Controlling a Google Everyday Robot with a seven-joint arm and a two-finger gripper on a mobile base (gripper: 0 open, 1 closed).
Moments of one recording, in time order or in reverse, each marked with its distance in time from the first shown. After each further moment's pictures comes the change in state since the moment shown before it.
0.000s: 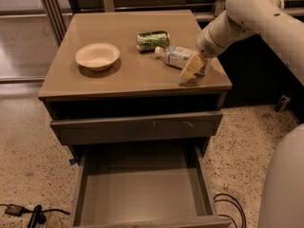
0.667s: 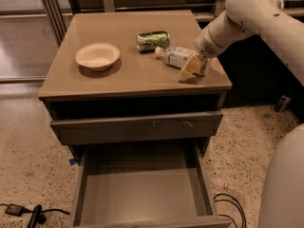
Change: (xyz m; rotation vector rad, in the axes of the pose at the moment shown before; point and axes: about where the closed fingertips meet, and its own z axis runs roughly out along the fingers) arm 0.000 0.000 0.001 -0.001 0.000 0.000
